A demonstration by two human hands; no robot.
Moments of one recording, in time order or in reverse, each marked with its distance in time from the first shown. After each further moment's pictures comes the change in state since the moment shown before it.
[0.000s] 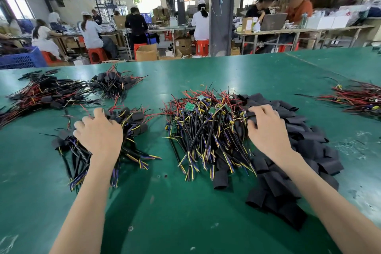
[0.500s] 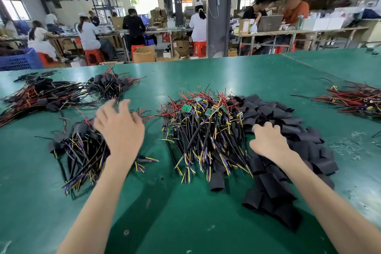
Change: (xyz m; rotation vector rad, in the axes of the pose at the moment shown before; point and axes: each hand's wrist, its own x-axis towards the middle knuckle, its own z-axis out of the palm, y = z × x) left_hand -0.026 0.041 0.000 -0.144 0.071 0.254; right_hand 0.002 0.008 0.001 -0.192 -0.467 0.255
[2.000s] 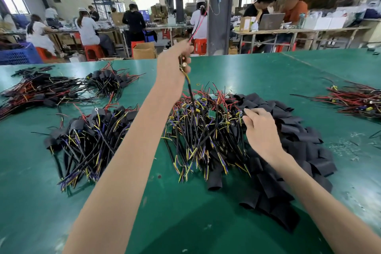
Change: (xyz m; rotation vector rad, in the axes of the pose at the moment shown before) left_hand 0.059 0.152 -0.039 -1.627 -0.525 -0.373; right_hand 0.009 -0.006 0.008 0.316 0.479 -0.326
